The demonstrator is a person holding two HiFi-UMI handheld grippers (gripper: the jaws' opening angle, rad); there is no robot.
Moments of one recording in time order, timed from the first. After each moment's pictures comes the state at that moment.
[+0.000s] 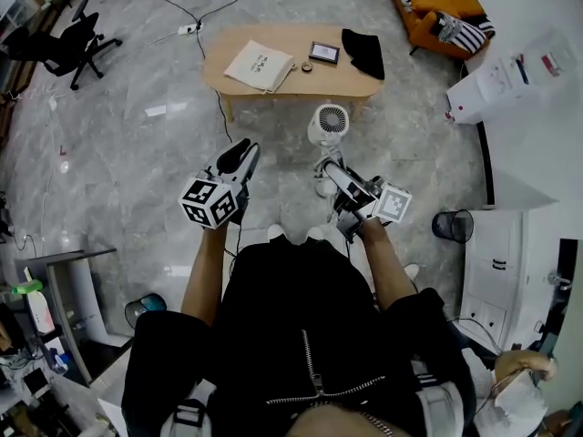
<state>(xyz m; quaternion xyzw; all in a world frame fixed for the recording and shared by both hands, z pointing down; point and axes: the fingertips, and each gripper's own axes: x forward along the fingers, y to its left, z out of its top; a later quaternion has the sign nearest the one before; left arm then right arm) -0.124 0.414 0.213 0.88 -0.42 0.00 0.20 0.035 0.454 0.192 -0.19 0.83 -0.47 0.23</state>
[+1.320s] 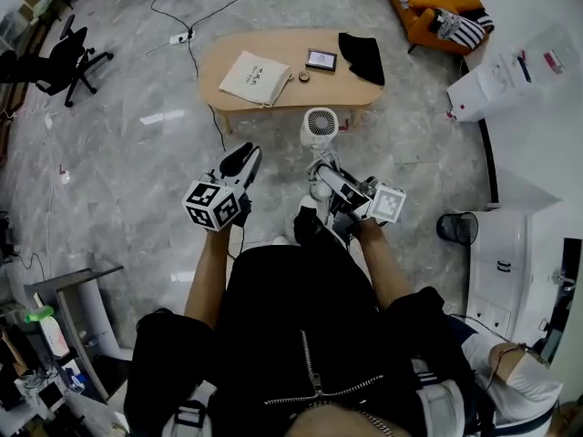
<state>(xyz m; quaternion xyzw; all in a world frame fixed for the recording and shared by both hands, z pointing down) -0.115 0.332 0.227 0.89 -0.40 0.01 0.22 0.023 0.378 0.205 -0.20 0.82 -0.49 0.23</state>
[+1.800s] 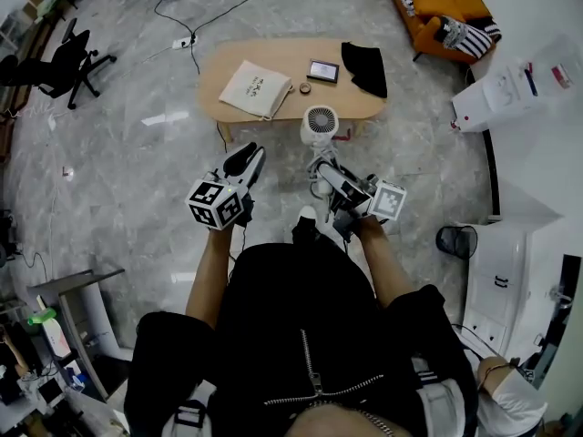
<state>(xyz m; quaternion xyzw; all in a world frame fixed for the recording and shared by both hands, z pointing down) -0.087 0.271 0.222 0.89 -0.41 0.02 0.22 0.046 0.309 0.198 -0.19 0.82 -0.49 0.23</state>
